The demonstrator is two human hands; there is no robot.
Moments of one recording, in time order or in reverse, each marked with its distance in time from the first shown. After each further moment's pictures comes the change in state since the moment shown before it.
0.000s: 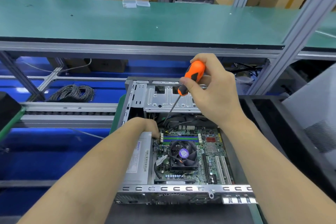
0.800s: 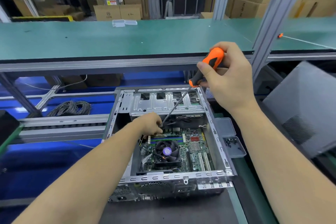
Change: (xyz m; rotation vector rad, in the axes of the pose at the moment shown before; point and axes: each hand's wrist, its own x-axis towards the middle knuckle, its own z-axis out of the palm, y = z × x) left_hand -0.070 0.076 -0.011 -0.097 0.419 0.131; right_hand -0.005 -0.011 -0.100 0.071 0.199 0.092
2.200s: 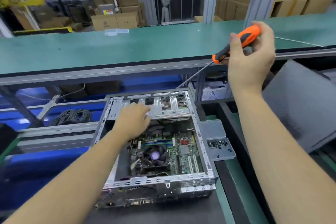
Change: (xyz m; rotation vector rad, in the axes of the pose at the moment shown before) left_hand -0.037 0.035 -0.022 0.333 0.523 0.025; right_hand 0.040 0.026 -0.065 -0.033 0.558 0.010
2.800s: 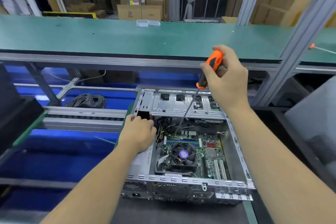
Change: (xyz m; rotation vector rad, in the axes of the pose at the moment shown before) left_hand -0.065 -0.077 0.045 0.059 -0.042 -0.178; right_hand -0.089 -0.010 0.099 -0.065 -0.489 -0.198
